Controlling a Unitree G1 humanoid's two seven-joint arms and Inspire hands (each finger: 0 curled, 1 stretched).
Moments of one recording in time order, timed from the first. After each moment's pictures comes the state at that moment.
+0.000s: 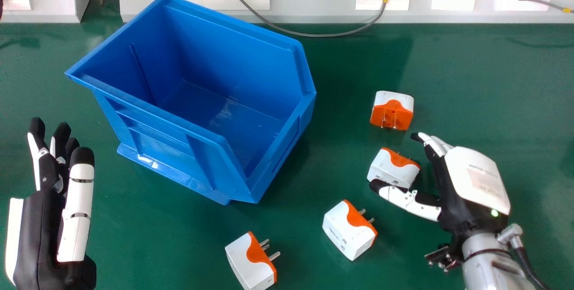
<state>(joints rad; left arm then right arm) 0.38 0.05 0.26 -0.18 -0.19 -0.35 -0.09 -0.19 -0.32 0.24 0.47 -0.73 0.04 -0.34</state>
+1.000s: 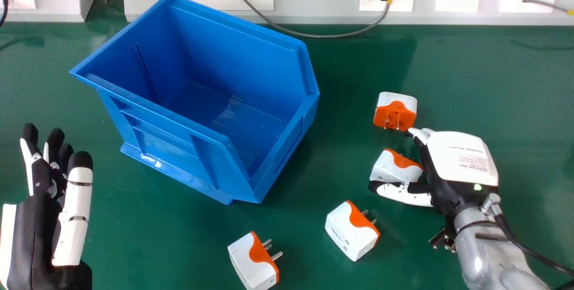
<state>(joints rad) 0.42 0.04 0.26 -0.24 -0.20 -0.31 -0.06 -0.39 -0.36 0.42 0.65 -0.84 0.20 -0.30</state>
